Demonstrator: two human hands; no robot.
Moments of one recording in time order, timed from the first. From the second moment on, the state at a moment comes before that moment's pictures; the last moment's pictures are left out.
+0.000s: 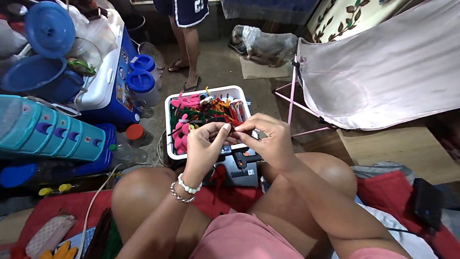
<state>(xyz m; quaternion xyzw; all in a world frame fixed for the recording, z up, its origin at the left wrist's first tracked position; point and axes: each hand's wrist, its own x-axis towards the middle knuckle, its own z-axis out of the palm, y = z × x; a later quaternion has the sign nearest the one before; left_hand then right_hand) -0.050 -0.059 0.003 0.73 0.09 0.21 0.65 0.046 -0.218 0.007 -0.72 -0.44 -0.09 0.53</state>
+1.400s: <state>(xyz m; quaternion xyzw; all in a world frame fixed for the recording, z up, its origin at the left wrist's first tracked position) -0.044 -0.044 -0.006 0.89 -0.01 0.08 0.44 0.073 -0.226 -0.001 -0.73 -0.62 -0.17 0.22</state>
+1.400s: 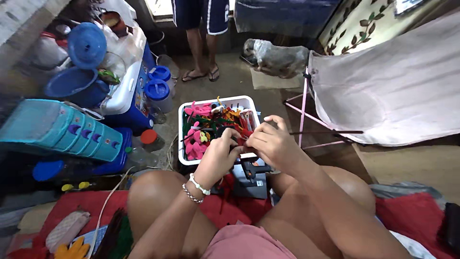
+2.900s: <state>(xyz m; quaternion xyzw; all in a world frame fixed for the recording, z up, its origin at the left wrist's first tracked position) -0.043 -0.054 -0.008 0.93 -0.06 0.14 0.34 0.071 -0.228 -0.002 -0.74 -0.62 -0.21 0.14</state>
